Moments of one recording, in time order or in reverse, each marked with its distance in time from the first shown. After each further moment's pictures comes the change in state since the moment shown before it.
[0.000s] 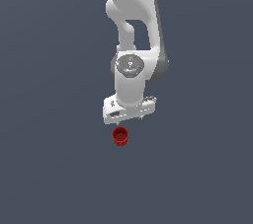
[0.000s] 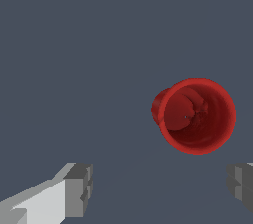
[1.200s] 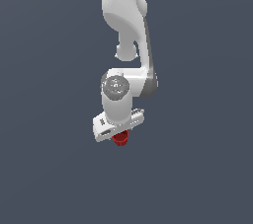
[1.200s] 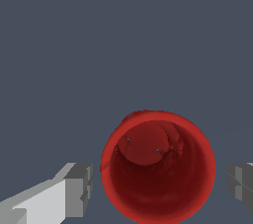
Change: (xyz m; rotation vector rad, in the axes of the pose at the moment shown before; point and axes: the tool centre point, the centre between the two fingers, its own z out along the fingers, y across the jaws) arm 0.028 0.047 0.040 -0.013 0.009 -0.169
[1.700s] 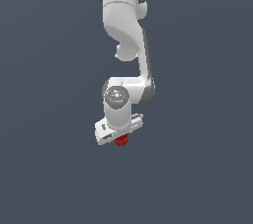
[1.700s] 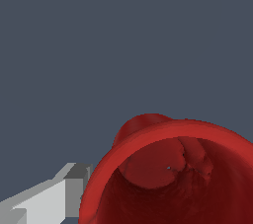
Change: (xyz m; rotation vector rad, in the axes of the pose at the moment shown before) arm -0.001 0.000 0.038 0.002 -0.003 -0.003
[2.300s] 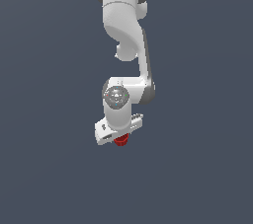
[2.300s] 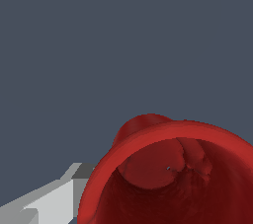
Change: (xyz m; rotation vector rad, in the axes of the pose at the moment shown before) arm 0.001 0.001 0.000 -0.001 0.001 0.000
